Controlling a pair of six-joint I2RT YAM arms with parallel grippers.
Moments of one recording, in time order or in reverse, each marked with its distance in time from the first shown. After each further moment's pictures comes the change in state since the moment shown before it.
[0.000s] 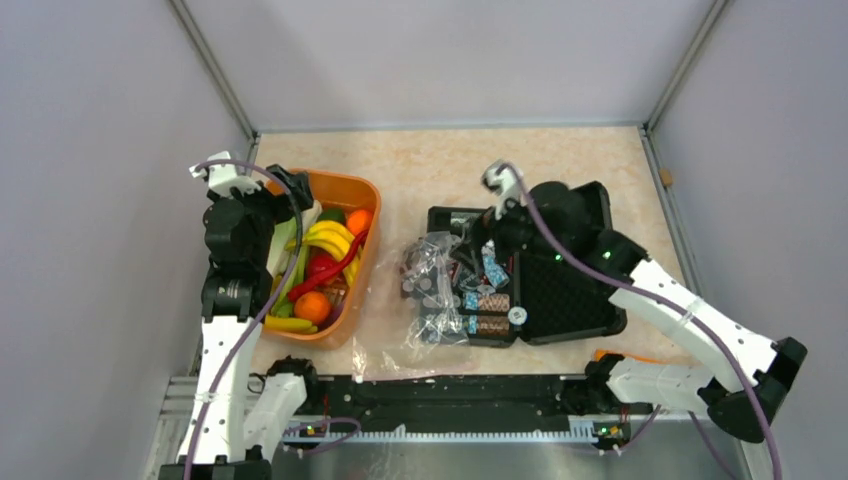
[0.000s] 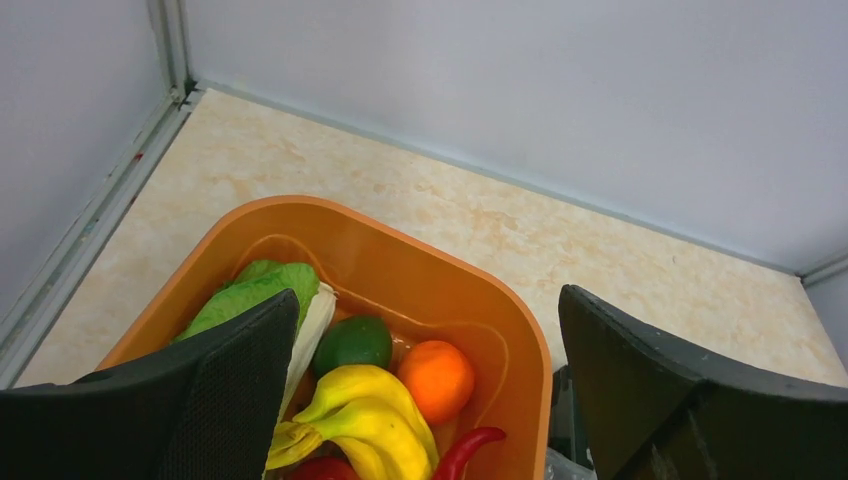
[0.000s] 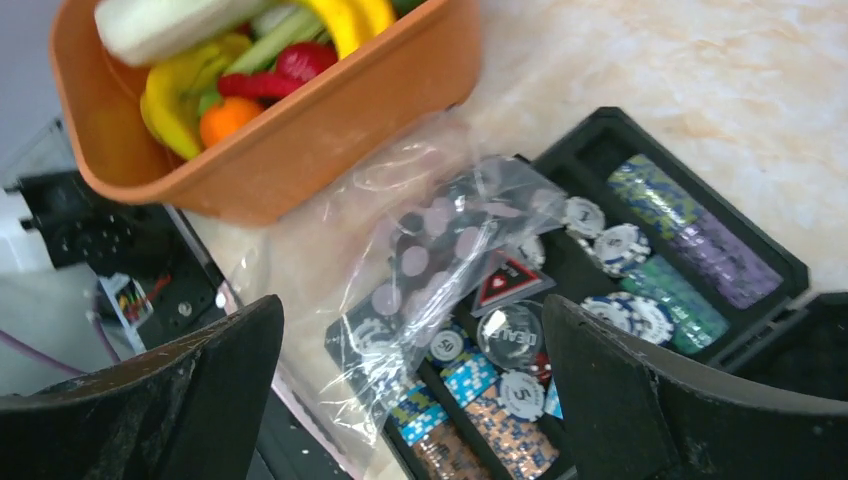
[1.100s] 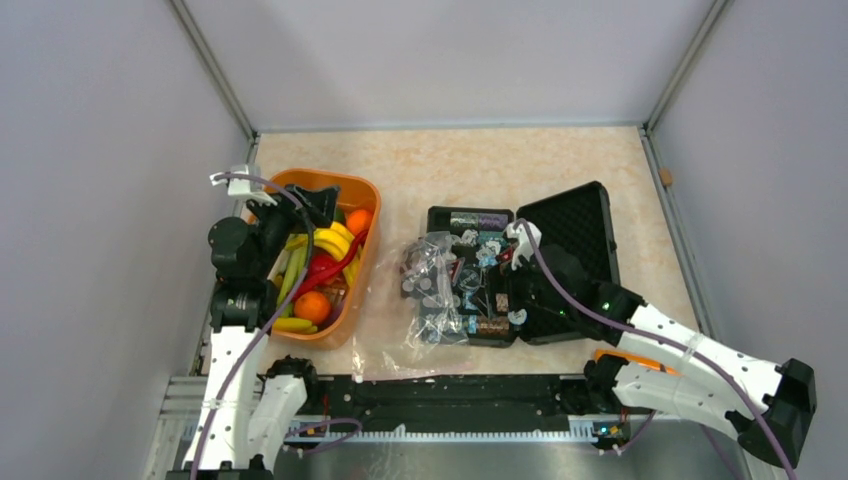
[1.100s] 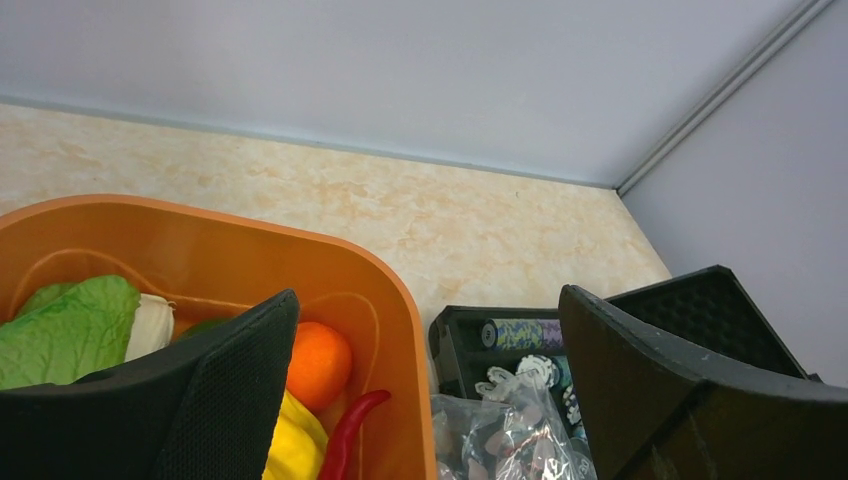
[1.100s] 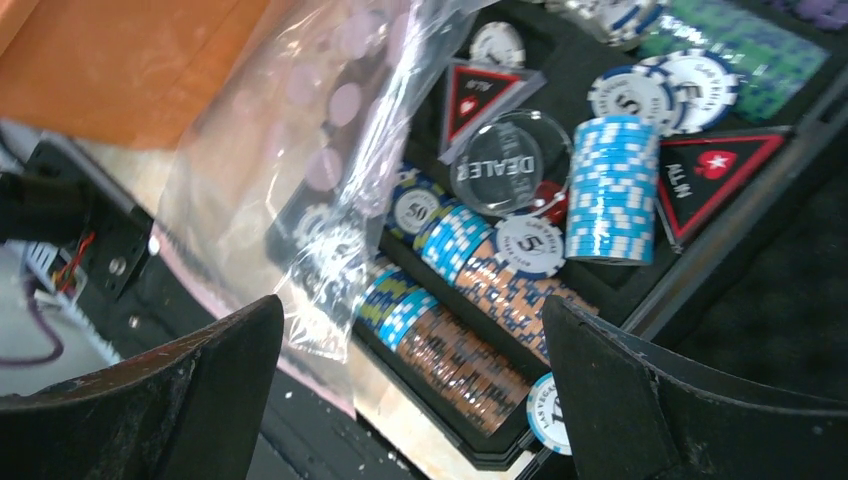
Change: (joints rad) left arm 0.003 -0.074 -0.148 0.182 0.322 -0.105; right arm 0.188 -0.214 -0.452 0.079 0.219 0.203
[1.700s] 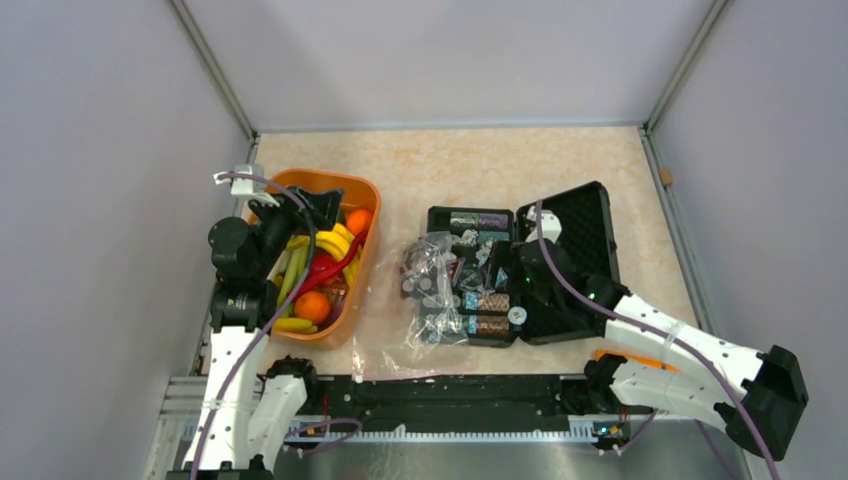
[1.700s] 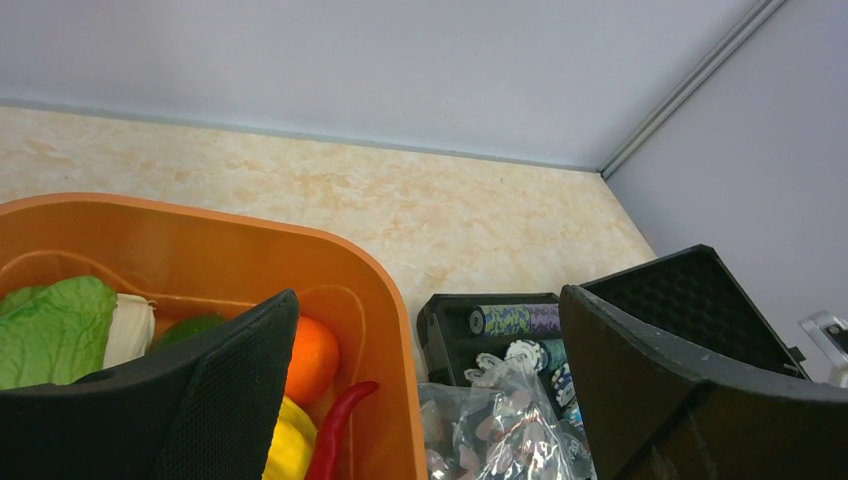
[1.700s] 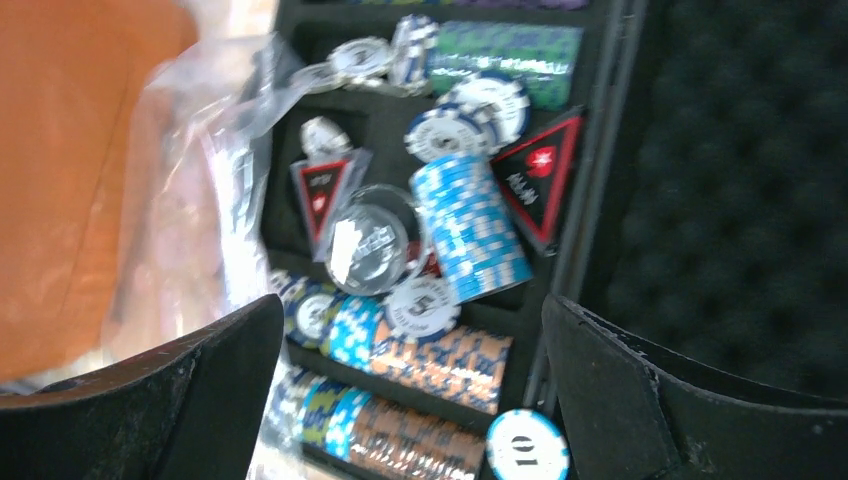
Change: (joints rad) left arm 0.000 0.004 0.000 -0.004 0.059 0.003; right arm -0.033 0.103 0.000 0.038 0.324 0.269
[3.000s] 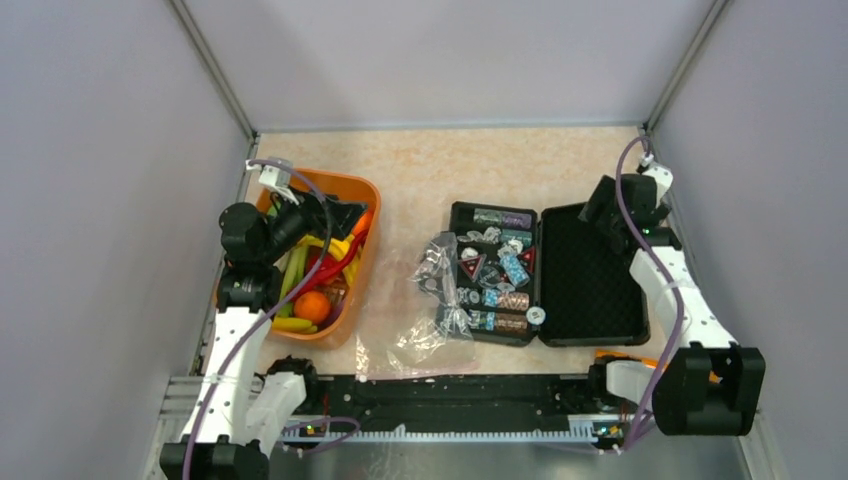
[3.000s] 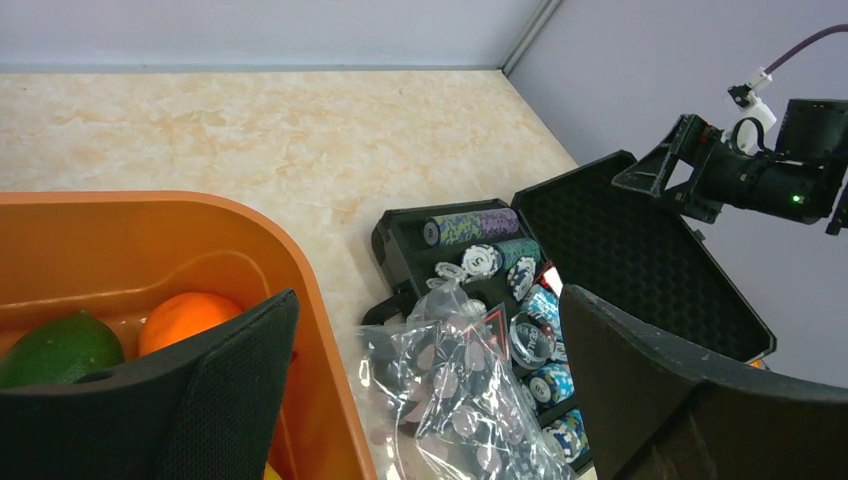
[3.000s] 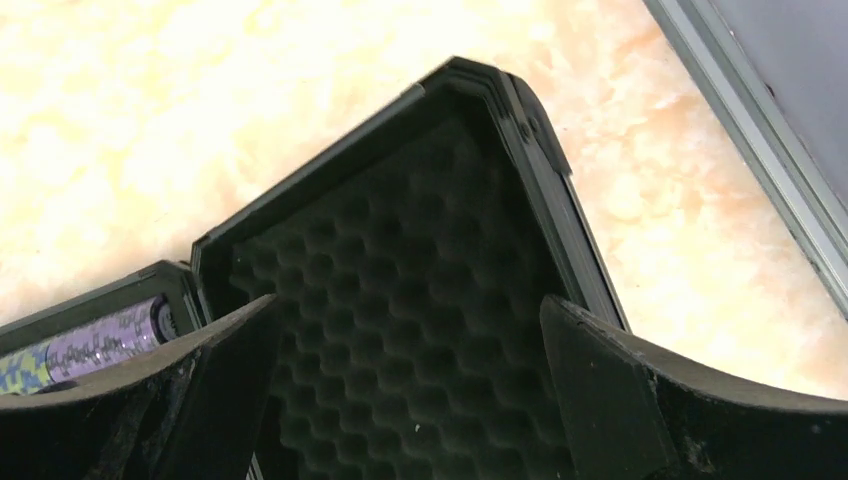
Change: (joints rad) left arm -0.021 0.099 0.008 0.014 0.287 0.008; right arm -0.844 0.182 0.175 -0.030 -0.002 -0.267
